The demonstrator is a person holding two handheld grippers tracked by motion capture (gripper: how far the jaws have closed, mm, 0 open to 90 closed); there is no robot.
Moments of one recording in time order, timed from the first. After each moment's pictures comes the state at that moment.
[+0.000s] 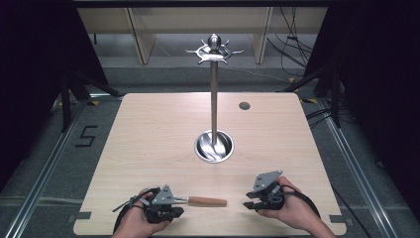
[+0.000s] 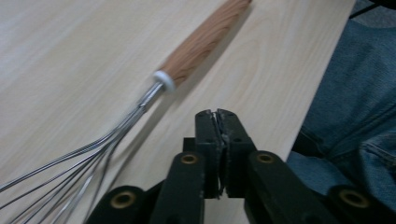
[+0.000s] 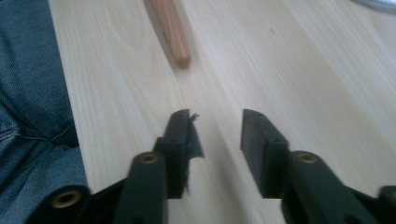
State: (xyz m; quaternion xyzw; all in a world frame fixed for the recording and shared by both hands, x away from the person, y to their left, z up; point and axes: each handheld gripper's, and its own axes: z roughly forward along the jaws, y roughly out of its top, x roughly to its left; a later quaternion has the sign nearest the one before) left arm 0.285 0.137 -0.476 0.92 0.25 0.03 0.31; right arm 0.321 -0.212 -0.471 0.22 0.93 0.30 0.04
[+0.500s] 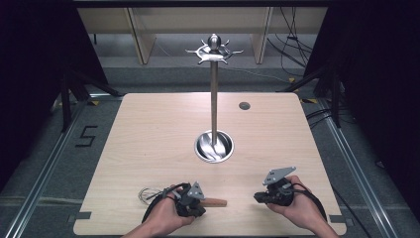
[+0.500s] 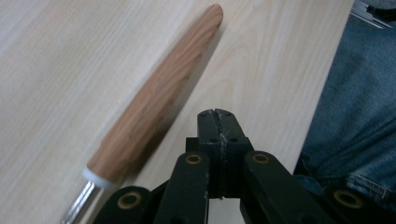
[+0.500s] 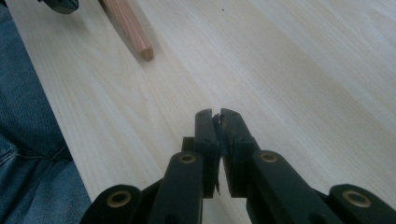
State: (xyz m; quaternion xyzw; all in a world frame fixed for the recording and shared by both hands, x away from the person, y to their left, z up) left arm 0.309 0.071 -0.483 0.93 0.23 0.01 0.28; right arm 0.322 -0.230 -0.467 0.32 0.90 0.30 0.04
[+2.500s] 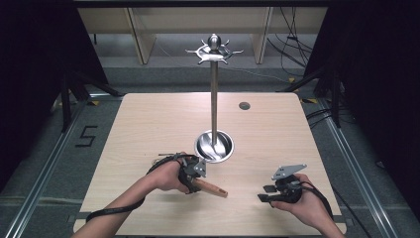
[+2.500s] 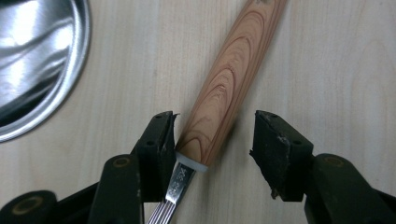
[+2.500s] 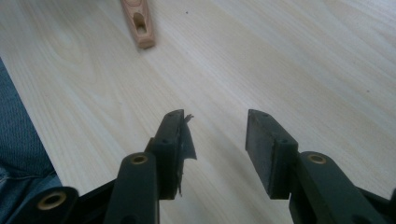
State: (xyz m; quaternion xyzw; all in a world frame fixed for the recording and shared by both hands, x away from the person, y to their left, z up) left arm 0.403 0.071 -0.478 0.98 0.03 0.04 0.19; right arm 0.328 -0.252 -0.468 0.36 0.88 0.31 0.04
